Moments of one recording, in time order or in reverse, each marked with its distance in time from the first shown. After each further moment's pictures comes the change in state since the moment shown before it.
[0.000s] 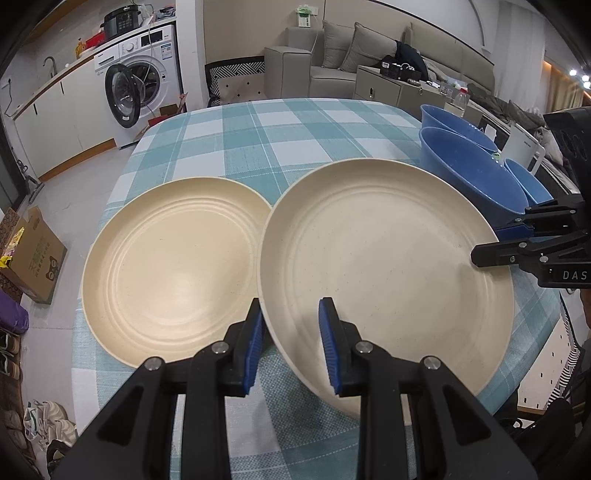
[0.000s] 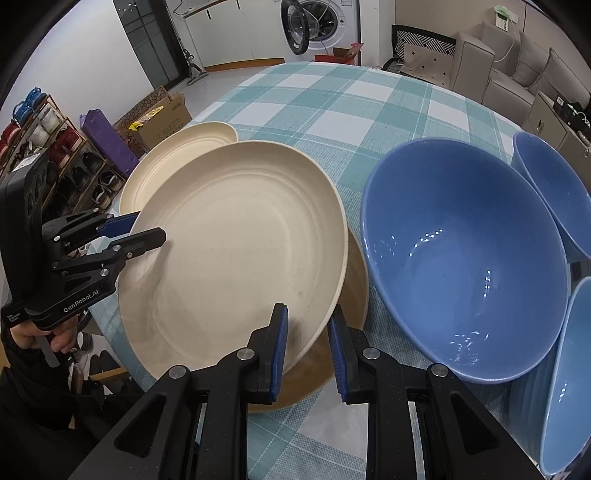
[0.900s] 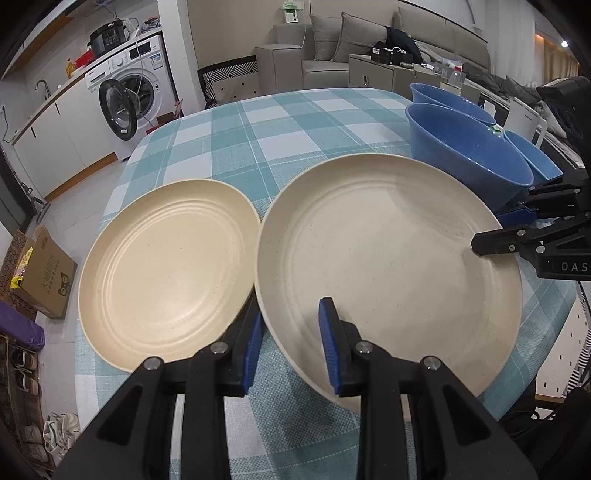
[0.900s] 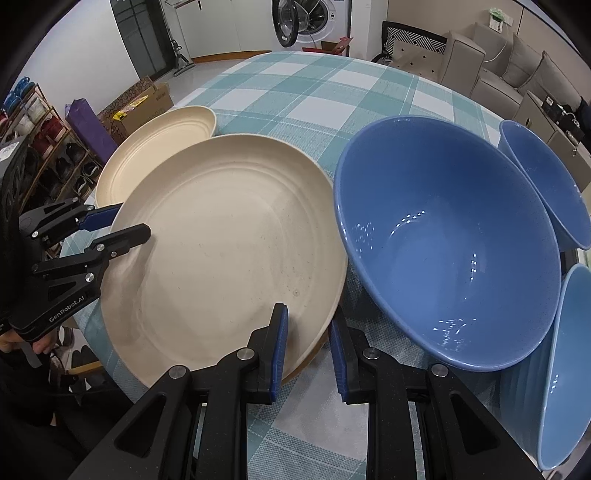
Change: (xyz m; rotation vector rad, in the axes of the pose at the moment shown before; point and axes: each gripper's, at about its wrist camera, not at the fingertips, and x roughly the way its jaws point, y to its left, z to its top) left arm 0.008 -0.025 -0.004 0.082 0.014 0.067; right arm 0.010 -0.005 -0.007 -0.009 0.028 -0.079
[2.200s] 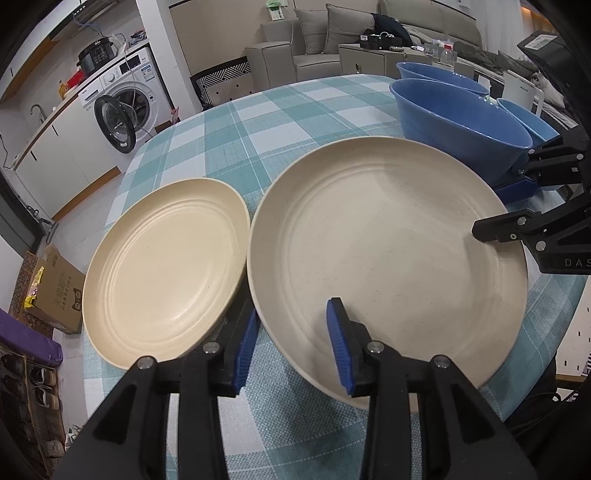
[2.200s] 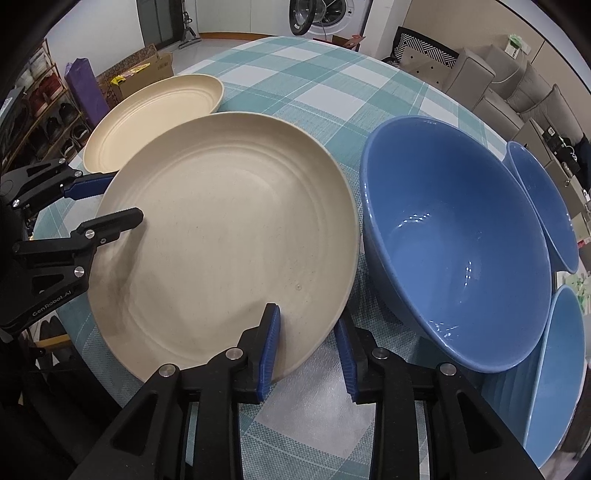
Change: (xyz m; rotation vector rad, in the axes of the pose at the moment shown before) left arm 0.003 -0.017 -0.009 0.089 0.013 0.054; right arm 0.008 0.015 -0.001 -0.115 0.038 -0.109
